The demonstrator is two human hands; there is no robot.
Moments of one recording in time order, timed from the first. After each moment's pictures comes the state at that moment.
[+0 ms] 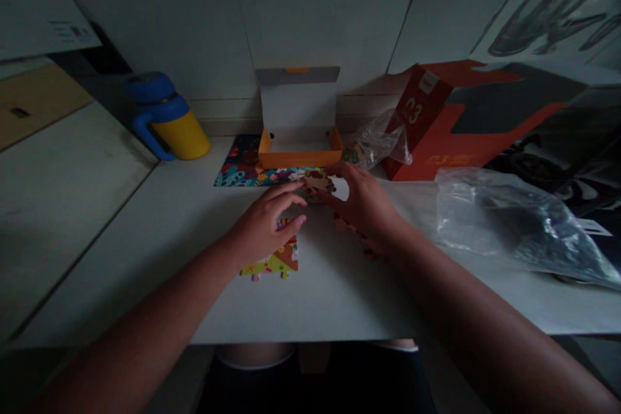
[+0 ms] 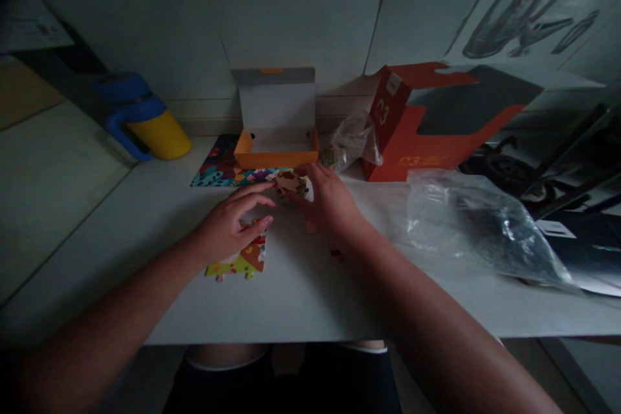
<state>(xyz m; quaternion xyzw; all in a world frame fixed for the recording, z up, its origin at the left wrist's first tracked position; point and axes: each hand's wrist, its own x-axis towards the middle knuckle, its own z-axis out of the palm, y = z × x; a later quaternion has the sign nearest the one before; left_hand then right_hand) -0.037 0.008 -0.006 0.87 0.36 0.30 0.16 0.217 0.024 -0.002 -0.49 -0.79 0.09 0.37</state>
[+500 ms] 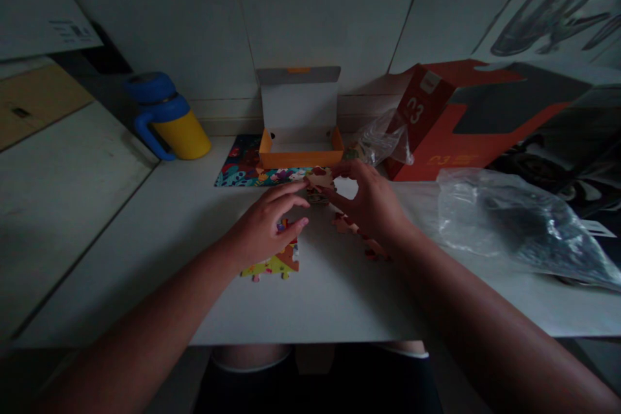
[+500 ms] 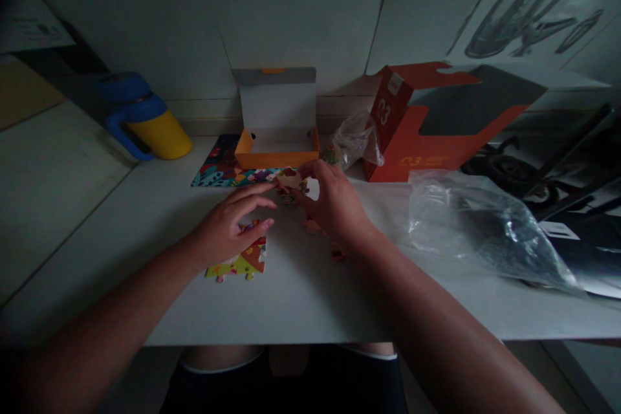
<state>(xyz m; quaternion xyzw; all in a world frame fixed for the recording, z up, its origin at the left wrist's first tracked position) -0.037 0.003 0.004 0.88 0.33 0.31 0.15 0.220 0.015 0.008 -0.49 -0.77 0.08 0.40</state>
